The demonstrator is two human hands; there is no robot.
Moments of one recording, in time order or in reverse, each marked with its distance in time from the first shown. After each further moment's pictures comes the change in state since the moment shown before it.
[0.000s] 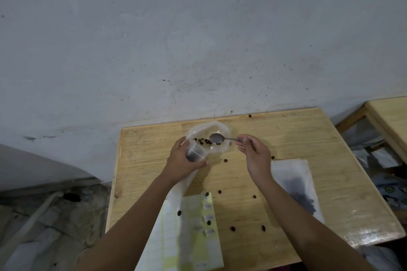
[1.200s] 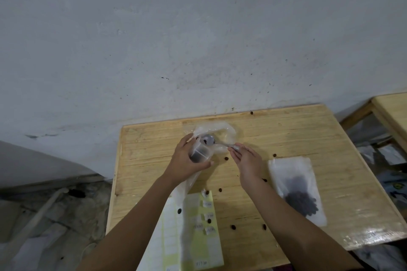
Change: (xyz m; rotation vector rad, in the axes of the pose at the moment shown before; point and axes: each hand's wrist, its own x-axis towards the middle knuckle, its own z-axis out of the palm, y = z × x) left_hand -0.005 0.008 0.004 -0.053 0.004 0.086; right_hand -0.005 0.002 0.025 0.519 0.215 0.553
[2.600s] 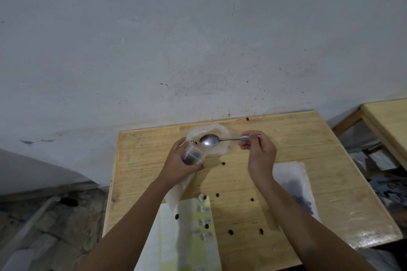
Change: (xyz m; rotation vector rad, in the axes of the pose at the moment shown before) left_hand 0.002 -0.007 -0.007 -0.072 0.028 -0.034; right_hand -0.023 -0.044 -0.003 -0.347 -0.071 -0.638
